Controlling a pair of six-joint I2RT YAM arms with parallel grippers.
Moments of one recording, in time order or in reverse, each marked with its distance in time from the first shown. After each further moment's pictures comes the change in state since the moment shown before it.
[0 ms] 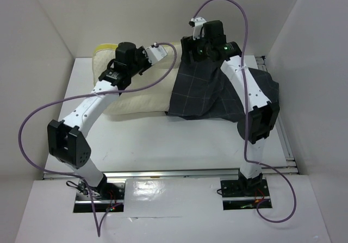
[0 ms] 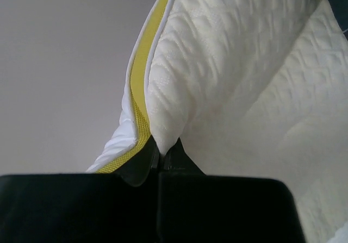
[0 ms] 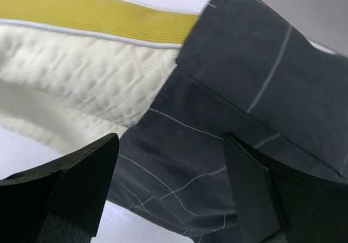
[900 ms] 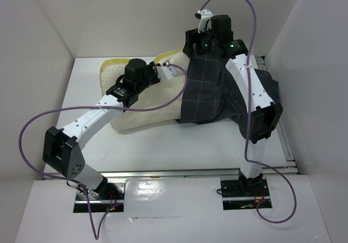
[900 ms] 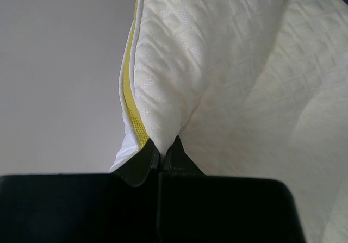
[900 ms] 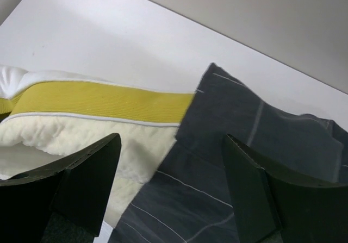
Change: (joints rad) left arm -0.151 -0.128 -0.248 0.153 -0.136 0.113; right arm -0.049 -0.005 0.035 0.070 -0.084 0.017
